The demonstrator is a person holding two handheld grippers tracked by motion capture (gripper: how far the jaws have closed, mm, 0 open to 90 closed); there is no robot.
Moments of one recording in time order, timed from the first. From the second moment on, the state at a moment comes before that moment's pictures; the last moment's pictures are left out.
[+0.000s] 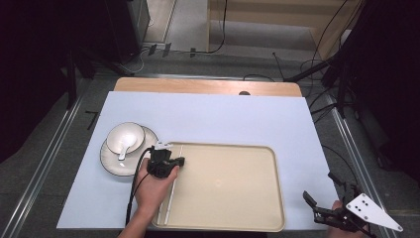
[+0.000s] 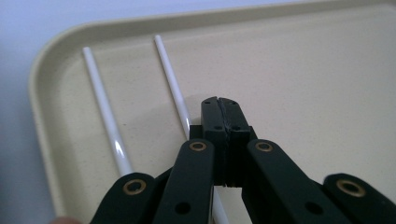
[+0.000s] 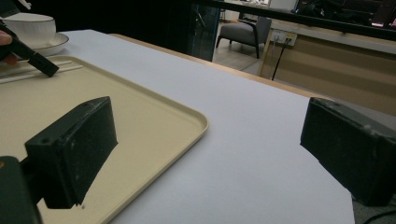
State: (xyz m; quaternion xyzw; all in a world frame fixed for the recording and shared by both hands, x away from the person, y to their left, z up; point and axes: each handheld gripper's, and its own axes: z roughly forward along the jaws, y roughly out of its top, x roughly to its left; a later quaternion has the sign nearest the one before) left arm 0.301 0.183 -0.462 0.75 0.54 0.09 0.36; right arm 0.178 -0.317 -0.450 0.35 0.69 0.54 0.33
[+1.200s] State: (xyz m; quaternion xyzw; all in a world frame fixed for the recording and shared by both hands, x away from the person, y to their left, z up) left arm 0.284 0.199 -0.430 0.76 0.50 0.05 0.41; right arm 0.178 -0.316 -0.451 0.36 0.69 0.54 0.33
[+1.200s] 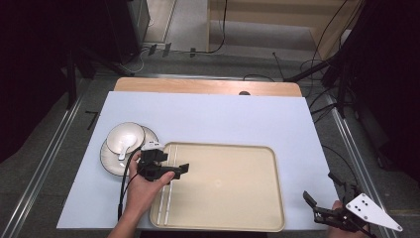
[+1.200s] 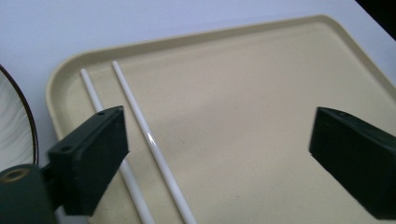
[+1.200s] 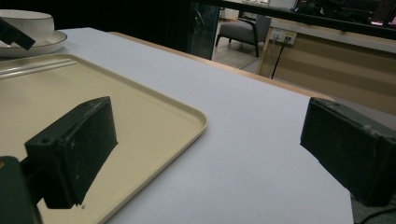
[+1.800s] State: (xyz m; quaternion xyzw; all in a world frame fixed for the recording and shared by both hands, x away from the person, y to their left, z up) left arm 0.270 0.214 -0.410 0.76 0.48 0.08 0.44; right arm 0.179 -0.317 -0.451 0.35 0.69 0.53 0.34
